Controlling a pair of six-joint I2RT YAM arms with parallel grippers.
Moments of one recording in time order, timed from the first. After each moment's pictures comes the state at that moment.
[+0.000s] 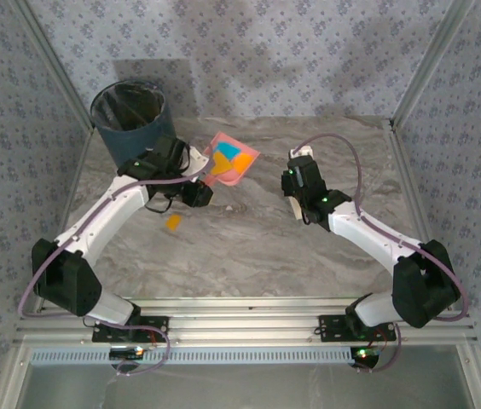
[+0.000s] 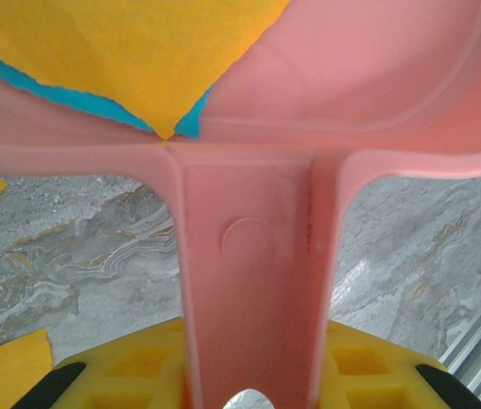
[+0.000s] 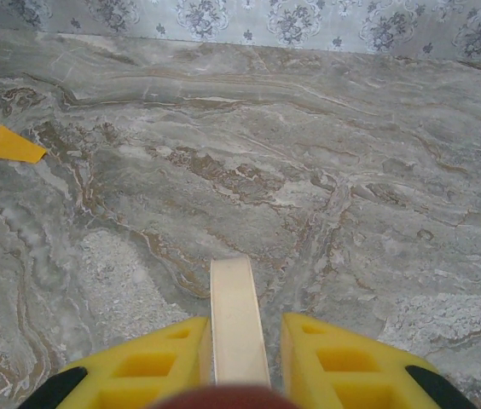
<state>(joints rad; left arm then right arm) -0.45 1.47 1.33 -0.87 0.37 0.07 0.54 1.40 0.97 -0.16 0.38 0.23</state>
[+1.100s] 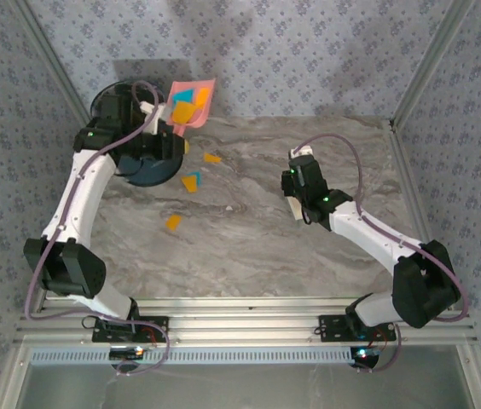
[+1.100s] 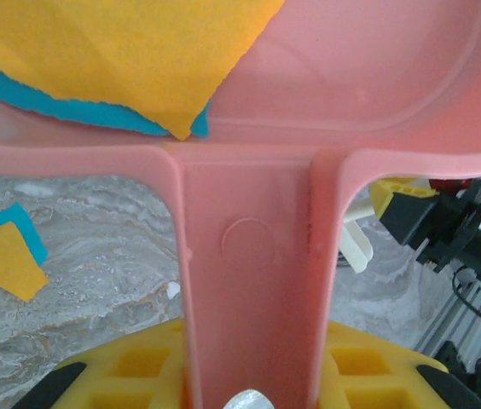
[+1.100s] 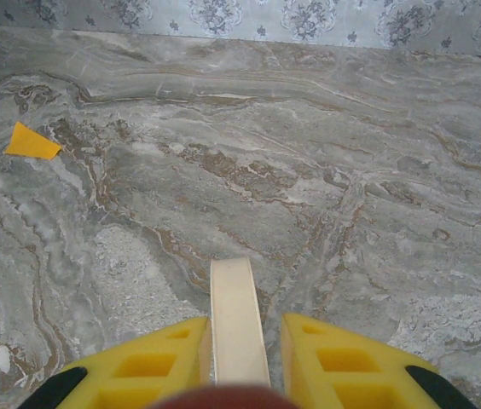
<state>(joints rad) -0.13 1.58 1.69 -0.92 0.70 -0.12 0.53 1.39 0.97 -0.16 0.34 0.23</state>
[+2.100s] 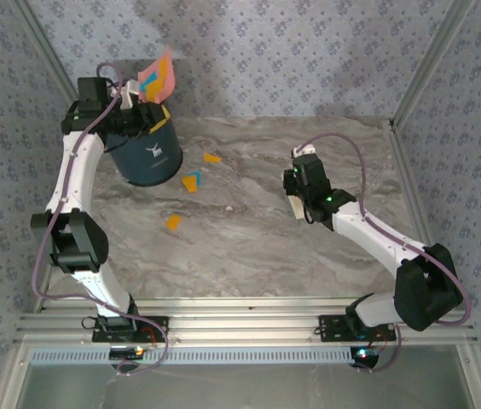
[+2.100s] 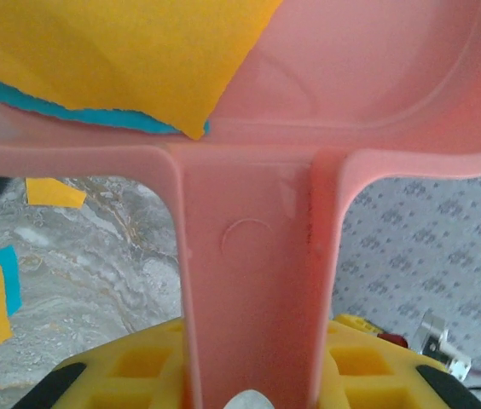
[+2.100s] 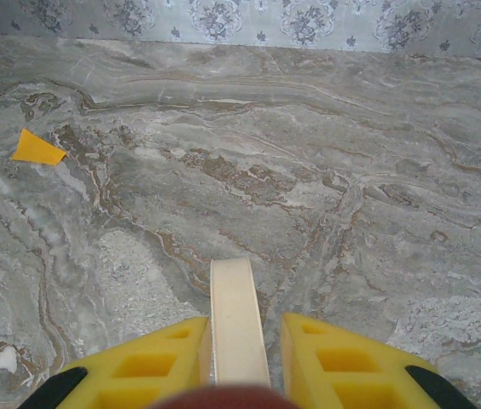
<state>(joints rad) 0.03 1.77 1.82 -0.72 0.83 -0.56 0.52 1.37 0.97 -0.17 0.32 0.23</state>
